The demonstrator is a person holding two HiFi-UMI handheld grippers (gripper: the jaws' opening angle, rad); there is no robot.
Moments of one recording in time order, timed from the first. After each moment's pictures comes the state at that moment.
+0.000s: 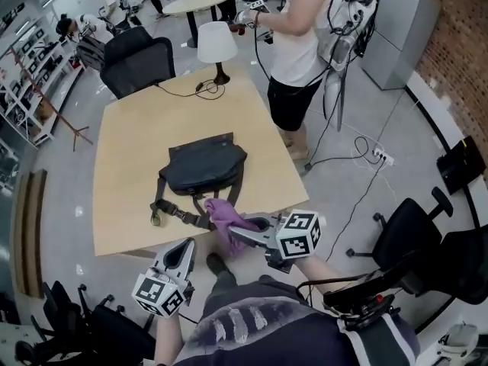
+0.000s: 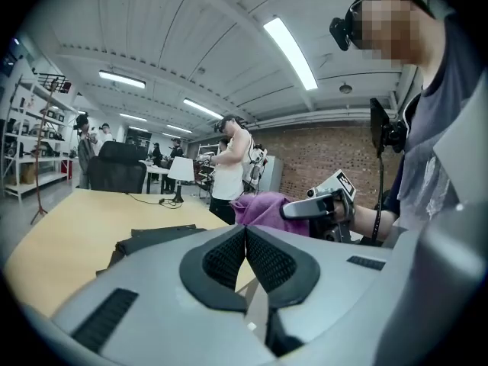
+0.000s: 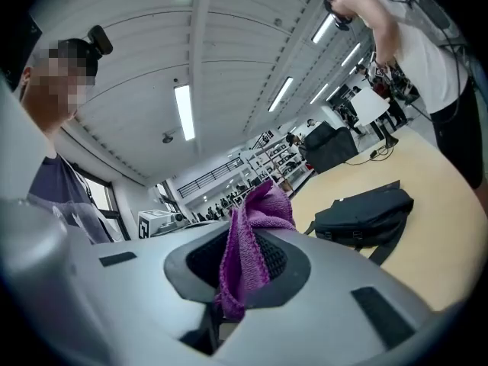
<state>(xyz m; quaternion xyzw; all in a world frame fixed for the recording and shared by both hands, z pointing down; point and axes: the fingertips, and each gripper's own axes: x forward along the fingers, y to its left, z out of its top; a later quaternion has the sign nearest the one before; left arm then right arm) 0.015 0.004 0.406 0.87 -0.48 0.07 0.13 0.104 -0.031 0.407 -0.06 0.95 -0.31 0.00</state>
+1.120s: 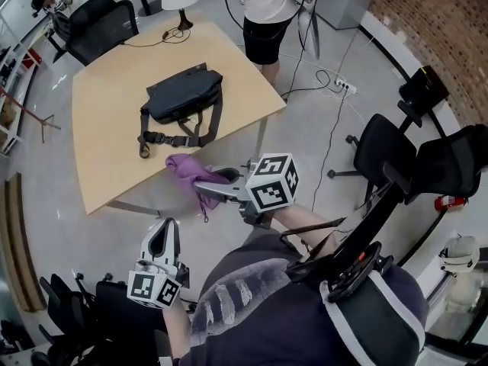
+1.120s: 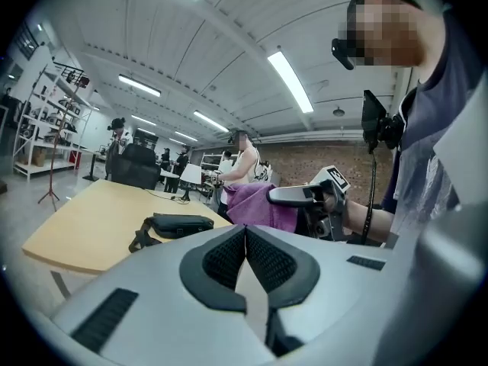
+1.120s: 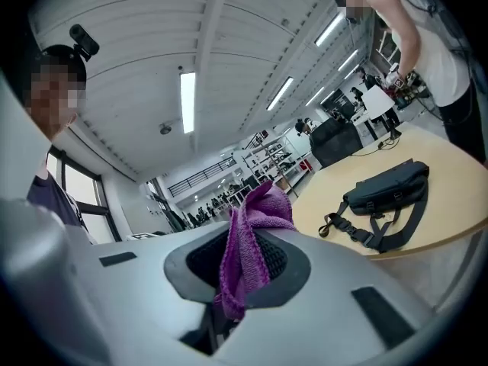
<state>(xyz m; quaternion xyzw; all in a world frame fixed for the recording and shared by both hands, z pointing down) -0.077 0.211 0.410 0.86 -0.49 0.00 0.15 -0.001 0.146 0.380 -0.10 0.95 -0.30 -0.01</state>
